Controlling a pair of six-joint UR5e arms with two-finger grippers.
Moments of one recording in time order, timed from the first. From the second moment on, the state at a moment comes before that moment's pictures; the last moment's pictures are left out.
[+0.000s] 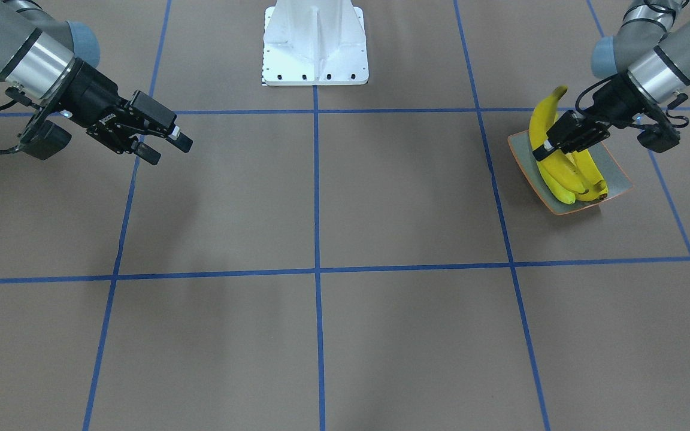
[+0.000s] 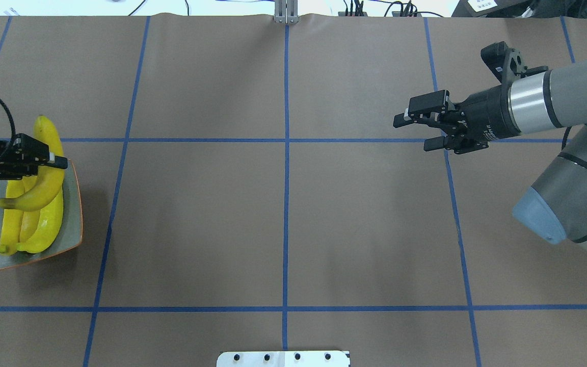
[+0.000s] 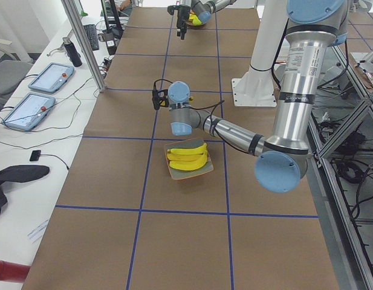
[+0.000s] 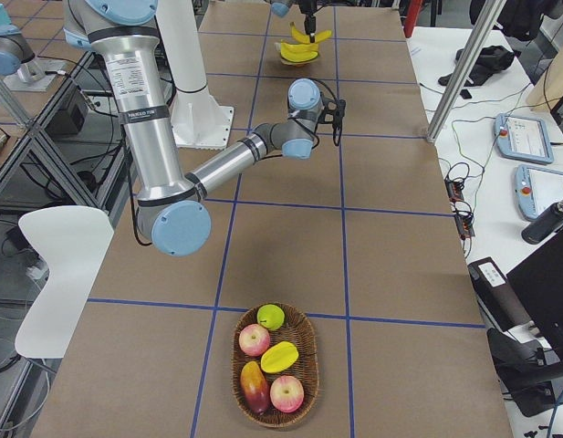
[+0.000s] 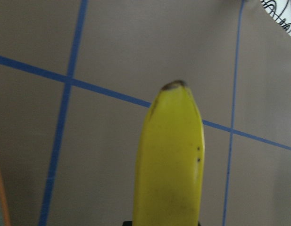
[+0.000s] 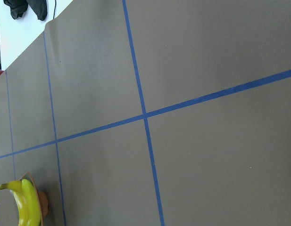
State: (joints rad) left arm -1.01 -1.51 -1.76 -2.62 -2.36 -1.41; right arm 0.88 -1.34 1.86 -0.70 2.23 1.61
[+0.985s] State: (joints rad) left arm -1.11 -1.36 -1.76 -2.30 -2.35 -0.90; right arm 1.03 -1.63 1.89 -0.67 2.23 1.18
